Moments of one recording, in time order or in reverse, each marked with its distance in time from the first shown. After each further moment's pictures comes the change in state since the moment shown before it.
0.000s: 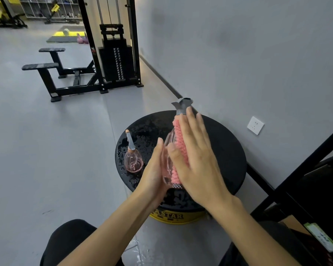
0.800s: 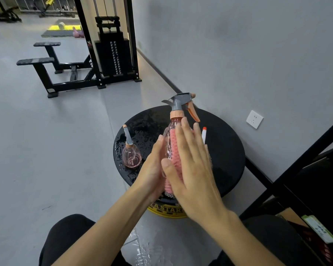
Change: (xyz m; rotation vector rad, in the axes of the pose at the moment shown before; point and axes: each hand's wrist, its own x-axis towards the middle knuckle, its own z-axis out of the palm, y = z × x) left_hand 0.003 -0.005 0.002 -0.020 0.050 -0.038; right_hand -0.031 0.001 0.013 -0.068 -0.028 0.033
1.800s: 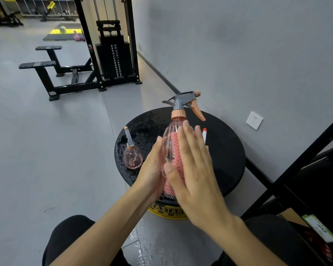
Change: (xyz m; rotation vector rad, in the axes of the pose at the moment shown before) left_hand -0.005 0.005 0.002 -0.002 0.022 -0.006; right_hand -0.010 -0.005 -0.007 0.023 0.007 -0.034
